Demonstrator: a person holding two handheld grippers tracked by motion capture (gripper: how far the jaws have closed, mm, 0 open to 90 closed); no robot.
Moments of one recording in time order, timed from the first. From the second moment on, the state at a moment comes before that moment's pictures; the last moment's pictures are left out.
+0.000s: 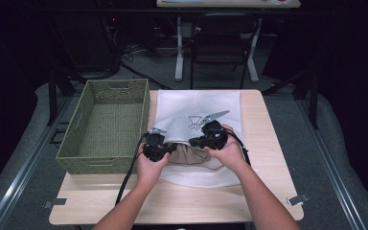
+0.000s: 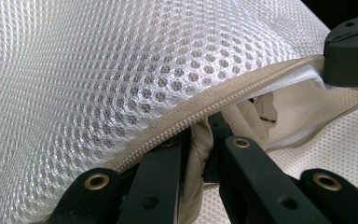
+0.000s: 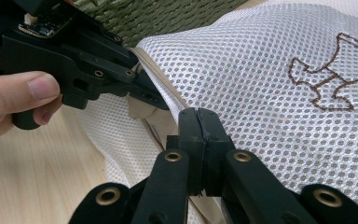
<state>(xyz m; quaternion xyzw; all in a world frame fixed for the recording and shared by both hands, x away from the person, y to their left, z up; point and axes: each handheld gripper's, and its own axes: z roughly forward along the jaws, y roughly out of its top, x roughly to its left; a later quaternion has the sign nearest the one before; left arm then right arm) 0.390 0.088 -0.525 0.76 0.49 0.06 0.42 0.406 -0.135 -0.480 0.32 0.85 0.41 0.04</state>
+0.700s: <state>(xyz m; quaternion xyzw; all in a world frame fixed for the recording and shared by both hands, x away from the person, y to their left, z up) 0.390 0.086 -0.508 0.77 0.47 0.06 0.43 0.402 -0.155 -0.453 0.33 0.82 0.46 0.06</state>
